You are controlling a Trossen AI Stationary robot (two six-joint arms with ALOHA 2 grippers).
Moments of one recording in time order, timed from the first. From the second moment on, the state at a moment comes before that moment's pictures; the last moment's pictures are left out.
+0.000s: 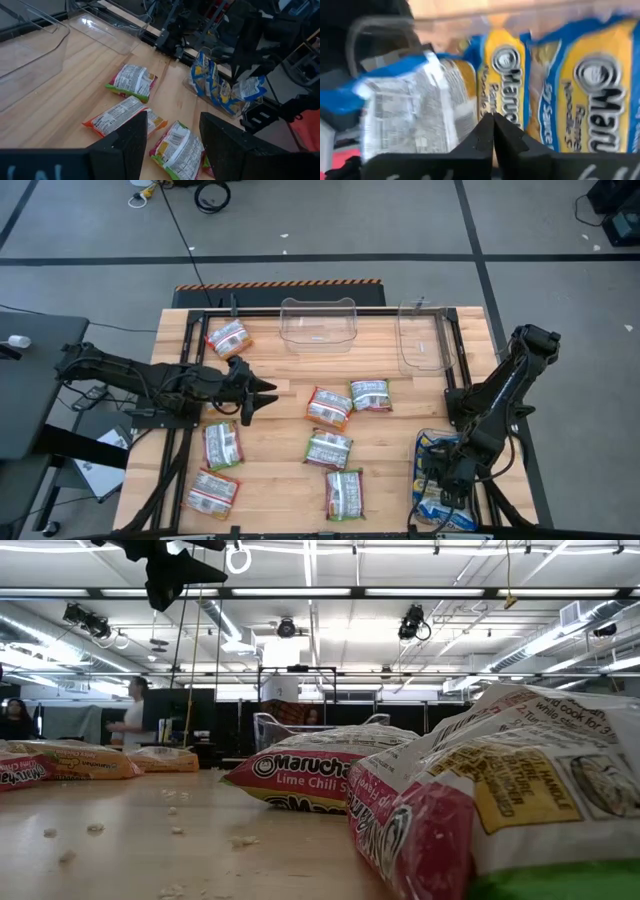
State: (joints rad) left arm -0.21 0.89 0.67 -0.11 -0.31 -0.56; right arm 0.97 1.32 0.83 -0.71 -0.12 1.26
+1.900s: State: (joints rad) left arm -0.16 0.78 0.69 -0.27 -0.08 -0.67; right arm 0.91 1.24 1.09 -0.93 0.19 1.16
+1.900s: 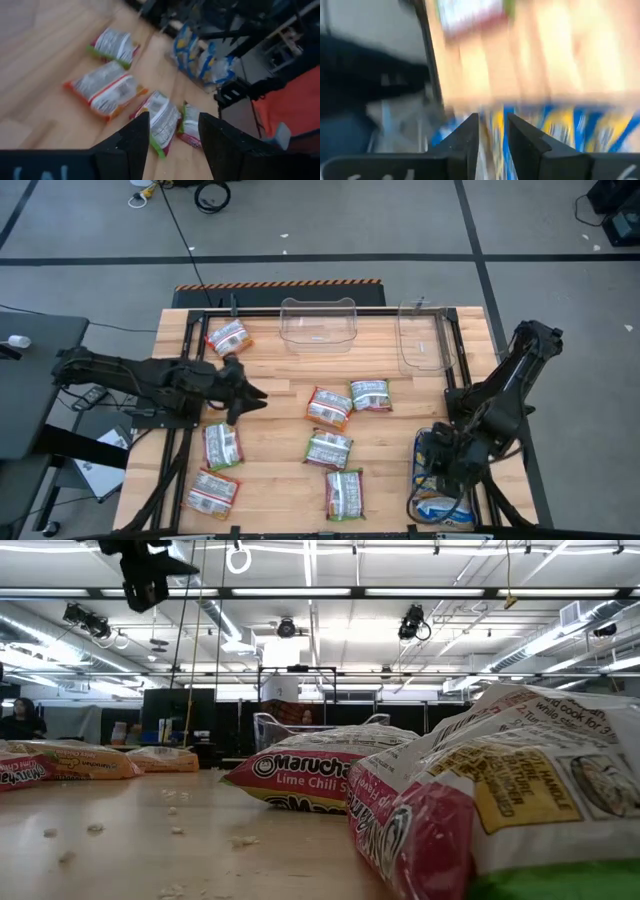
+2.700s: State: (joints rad) left arm -0.15 0.58 0.69 -0.24 -0.16 -0.51; right arm 0.64 1.22 1.10 -0.49 0.59 0.98
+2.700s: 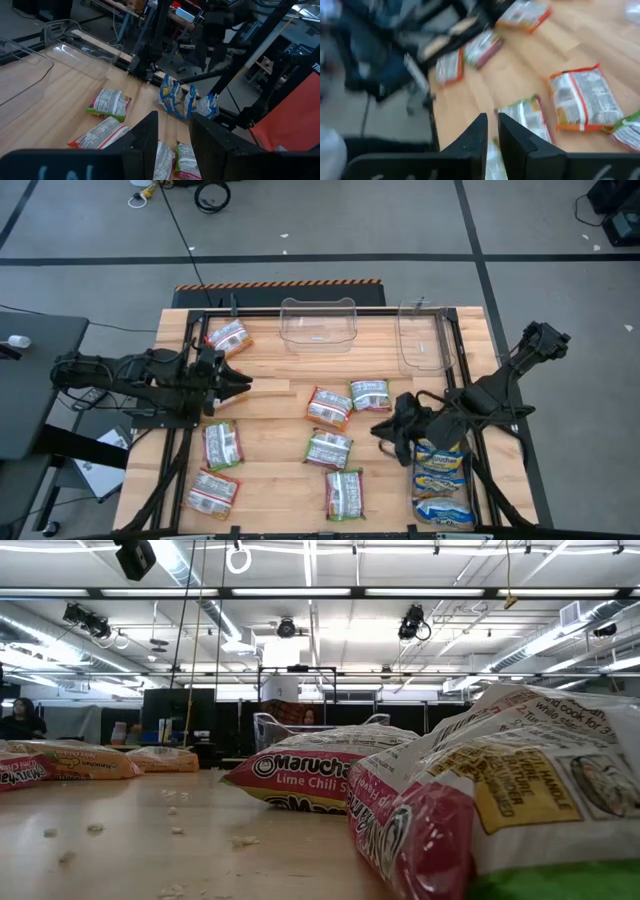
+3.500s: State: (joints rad) left arm -0.15 0.58 0.69 -0.24 -0.16 -0.51; right arm 0.36 1.22 1.10 -0.48 0.68 1.32
